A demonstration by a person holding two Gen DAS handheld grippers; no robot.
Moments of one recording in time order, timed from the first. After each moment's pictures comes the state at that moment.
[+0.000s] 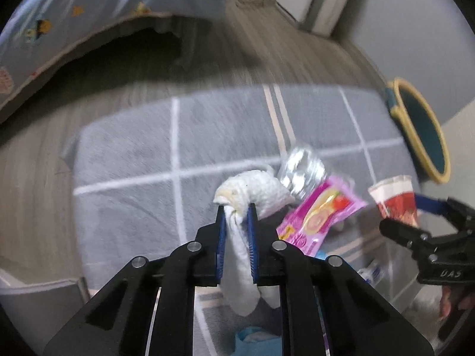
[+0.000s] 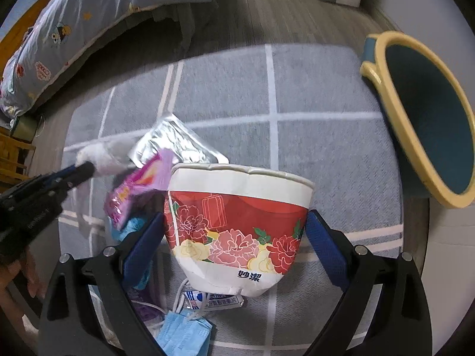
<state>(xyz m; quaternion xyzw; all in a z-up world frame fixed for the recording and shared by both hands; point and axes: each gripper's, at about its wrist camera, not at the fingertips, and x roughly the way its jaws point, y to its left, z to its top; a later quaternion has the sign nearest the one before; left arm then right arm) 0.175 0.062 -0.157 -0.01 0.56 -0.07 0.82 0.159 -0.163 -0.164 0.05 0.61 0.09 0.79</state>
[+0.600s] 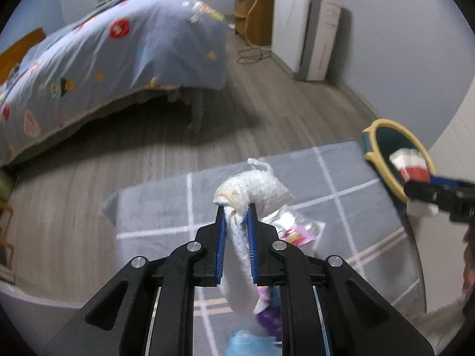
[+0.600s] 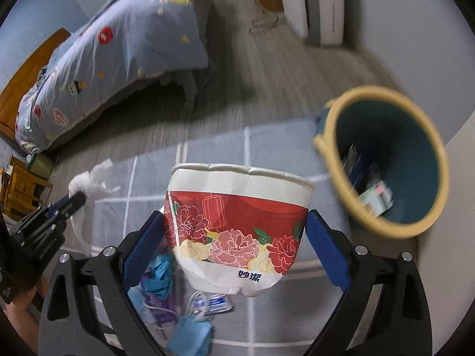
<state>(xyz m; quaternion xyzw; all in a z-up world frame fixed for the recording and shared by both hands) 0.155 0.027 -0.062 0.04 0.46 -0.06 0.89 0.165 -0.226 -0.061 0.09 0.51 0.08 0.85</state>
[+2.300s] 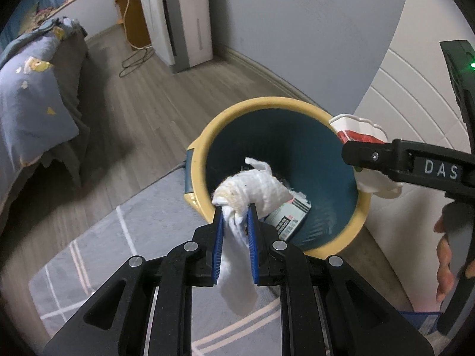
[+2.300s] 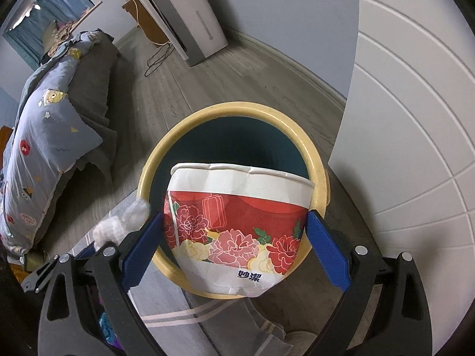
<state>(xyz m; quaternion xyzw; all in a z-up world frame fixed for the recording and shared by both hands) 0.218 -0.274 -0.104 0.14 0.49 -0.23 0.83 0.196 -0.458 -0.114 0.24 0.51 -0.08 0.82</state>
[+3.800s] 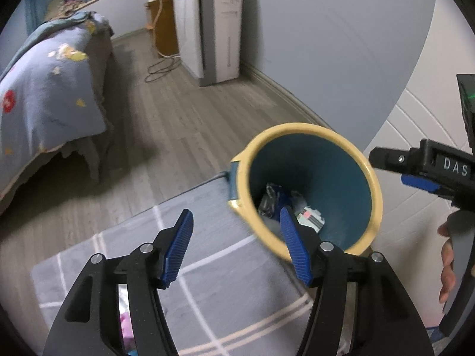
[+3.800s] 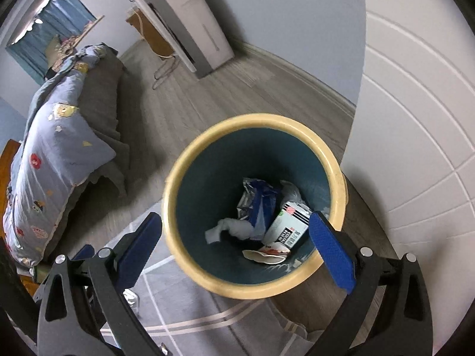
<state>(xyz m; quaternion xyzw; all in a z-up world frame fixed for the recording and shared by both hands) 0.216 -0.208 -0.075 0.09 0.45 -0.20 0.87 0.191 -0.433 -0.079 0.26 0.47 -0.07 0.84</state>
